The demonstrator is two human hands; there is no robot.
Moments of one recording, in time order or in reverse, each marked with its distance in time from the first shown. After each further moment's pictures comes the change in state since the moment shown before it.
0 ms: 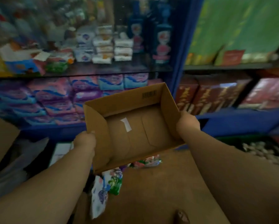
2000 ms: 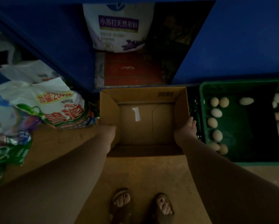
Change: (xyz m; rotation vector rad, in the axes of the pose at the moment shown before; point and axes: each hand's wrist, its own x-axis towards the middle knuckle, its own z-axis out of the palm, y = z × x) left_hand 0.057 -0.140 0.751 0.260 -0.222 -0.311; right_hand 0.407 0.515 0.386 0.118 -0.476 0.405
